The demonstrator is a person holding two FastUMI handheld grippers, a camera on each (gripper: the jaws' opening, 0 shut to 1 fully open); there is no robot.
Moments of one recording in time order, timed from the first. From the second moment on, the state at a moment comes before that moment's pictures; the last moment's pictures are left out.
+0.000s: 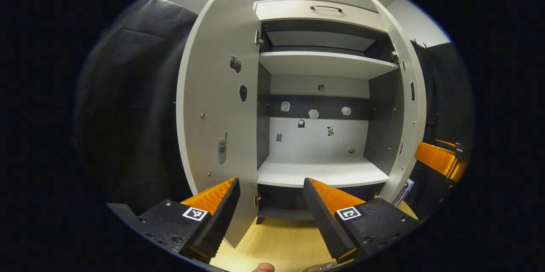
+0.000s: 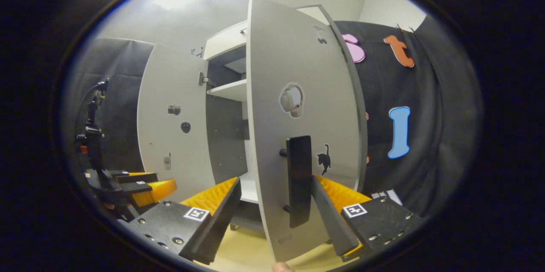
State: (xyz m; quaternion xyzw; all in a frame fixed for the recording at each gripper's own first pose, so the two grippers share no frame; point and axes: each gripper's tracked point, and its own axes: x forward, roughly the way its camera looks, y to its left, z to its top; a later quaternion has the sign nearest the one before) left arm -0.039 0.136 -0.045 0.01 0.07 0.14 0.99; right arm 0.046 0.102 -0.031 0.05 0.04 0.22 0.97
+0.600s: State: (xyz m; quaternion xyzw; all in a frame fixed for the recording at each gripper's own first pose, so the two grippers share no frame) left arm -0.043 0.149 -0.048 0.00 0.08 0.16 0.98; right arm 0.042 0.106 -0.024 0.06 0.03 0.22 0.97
